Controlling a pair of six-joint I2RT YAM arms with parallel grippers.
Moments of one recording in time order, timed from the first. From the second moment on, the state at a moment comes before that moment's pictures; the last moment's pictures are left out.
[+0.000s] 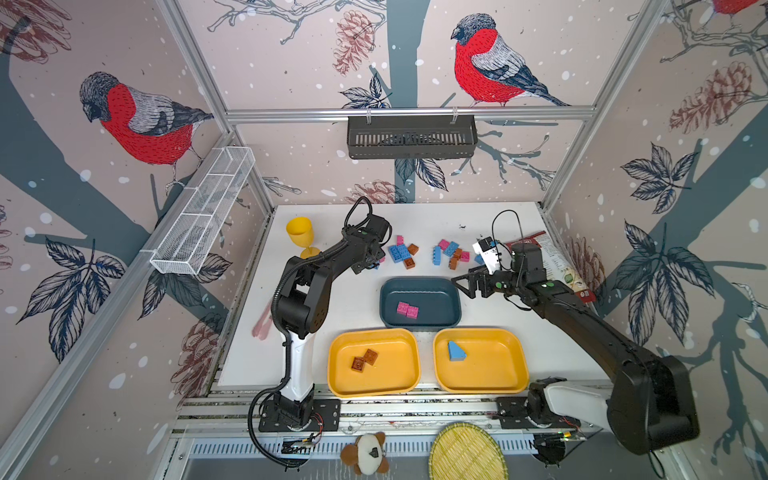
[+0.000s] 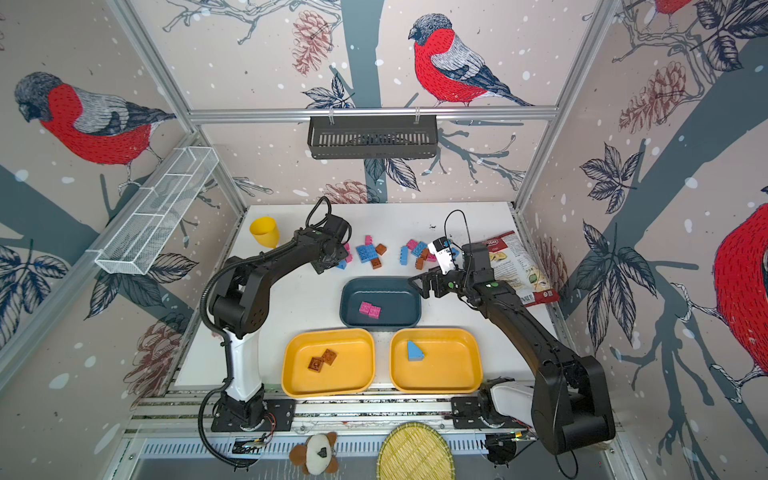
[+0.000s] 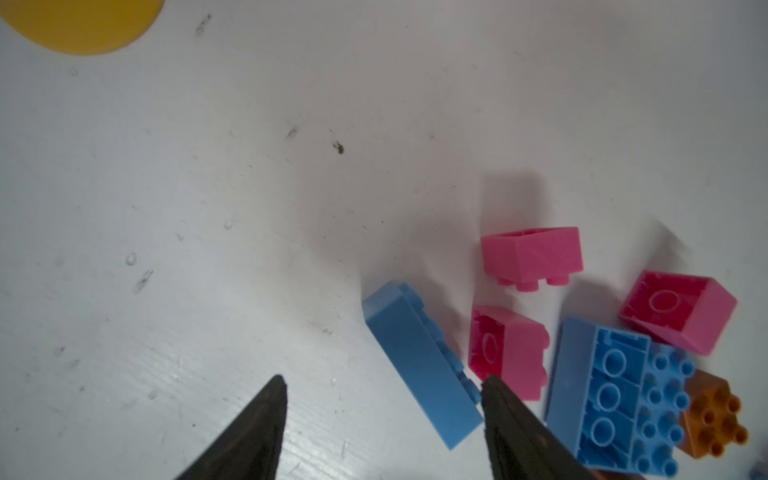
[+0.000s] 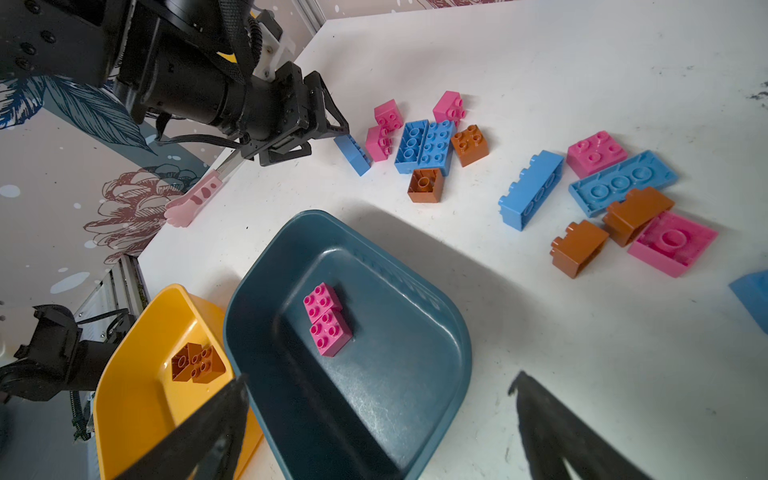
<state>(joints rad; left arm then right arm) -0.44 2.06 1.56 -0.69 -0.31 -1.05 0.23 1.22 0.76 -0.22 -0.69 0.03</state>
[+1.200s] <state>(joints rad) -0.47 2.20 1.68 -0.79 -0.36 -1.13 0.21 1.23 0.74 -0.20 -0.72 0.03</state>
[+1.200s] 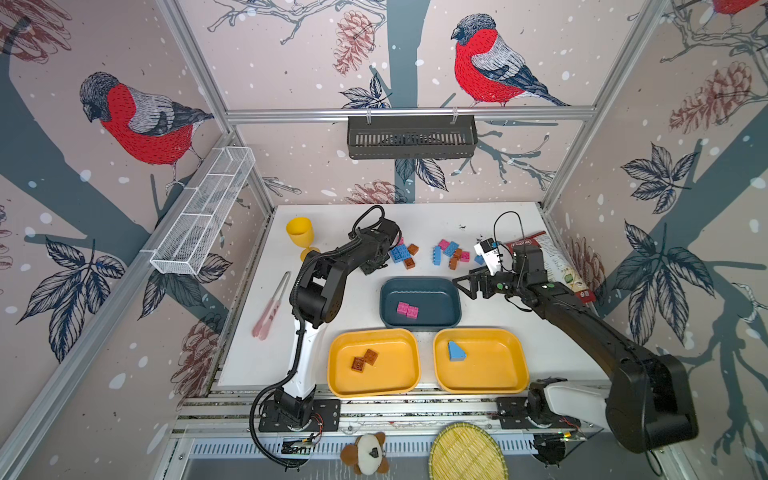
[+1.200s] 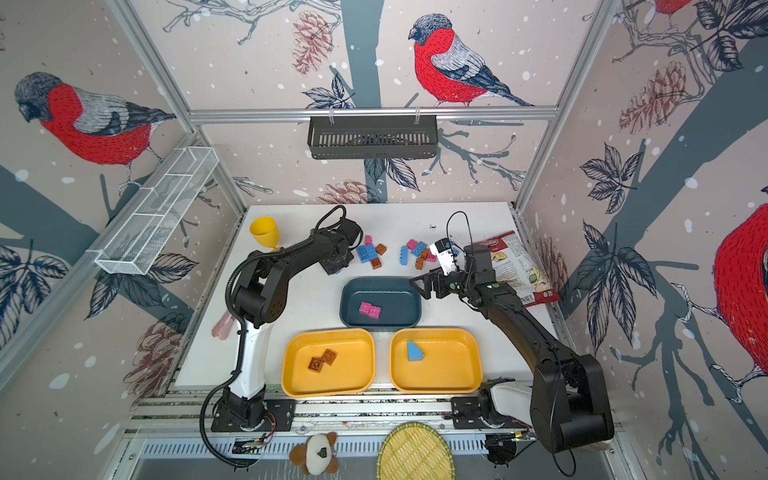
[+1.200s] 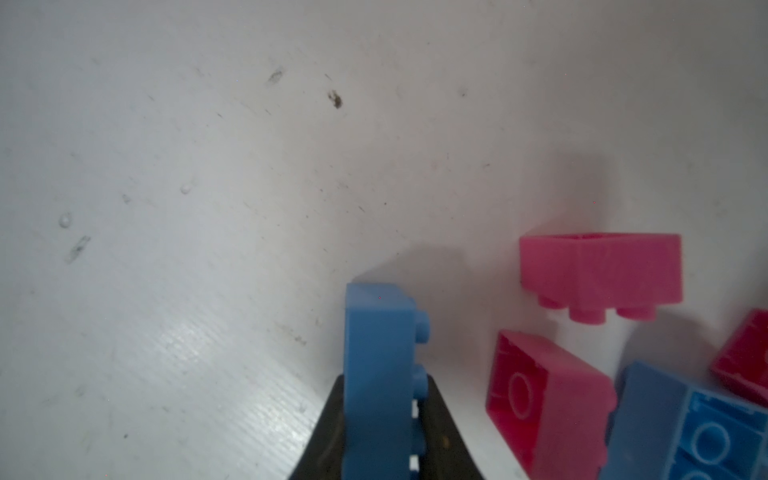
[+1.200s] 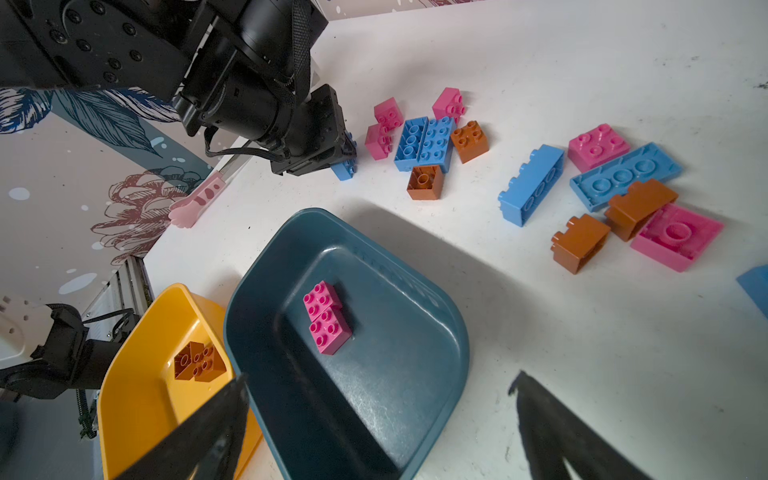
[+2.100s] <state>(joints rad) -0.72 1.61 1.31 -0.59 0.26 -0.38 0.19 1.14 0.73 -0.24 -0.67 0.06</state>
